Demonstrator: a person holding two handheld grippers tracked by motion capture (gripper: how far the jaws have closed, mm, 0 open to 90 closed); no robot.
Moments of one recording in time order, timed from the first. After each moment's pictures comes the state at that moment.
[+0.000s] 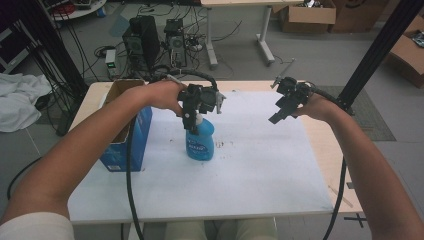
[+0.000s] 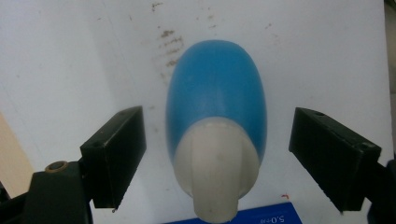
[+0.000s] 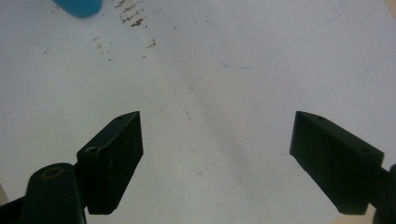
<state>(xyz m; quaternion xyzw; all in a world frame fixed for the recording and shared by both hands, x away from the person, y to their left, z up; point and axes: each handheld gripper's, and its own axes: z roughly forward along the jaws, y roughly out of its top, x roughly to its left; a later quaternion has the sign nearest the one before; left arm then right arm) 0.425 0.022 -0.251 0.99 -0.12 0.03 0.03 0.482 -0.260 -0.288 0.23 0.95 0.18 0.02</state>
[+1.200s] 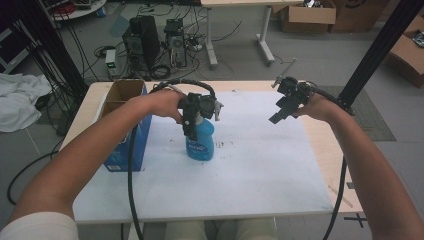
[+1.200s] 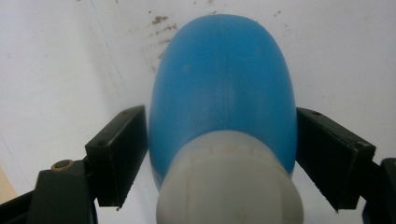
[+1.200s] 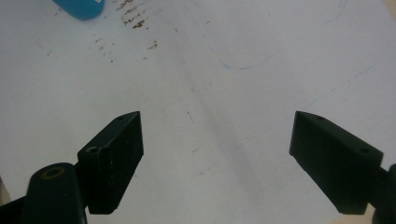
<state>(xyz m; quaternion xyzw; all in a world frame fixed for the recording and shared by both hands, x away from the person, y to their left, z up) 0.431 0.025 -0.282 0.99 -0.11 0.02 0.02 0.481 -0.262 -0.286 0.24 0.95 0.19 0.02</state>
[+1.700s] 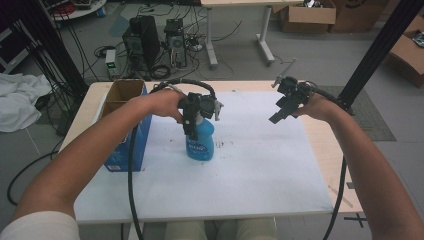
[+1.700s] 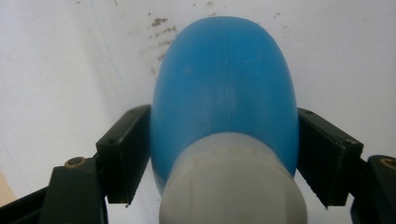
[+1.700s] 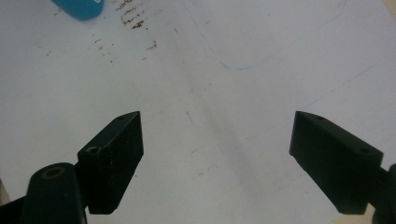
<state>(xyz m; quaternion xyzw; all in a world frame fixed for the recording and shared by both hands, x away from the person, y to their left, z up) 0.432 0.025 -0.282 0.99 -0.11 0.02 0.02 0.482 -0.262 -0.287 0.24 0.95 0.19 0.02</state>
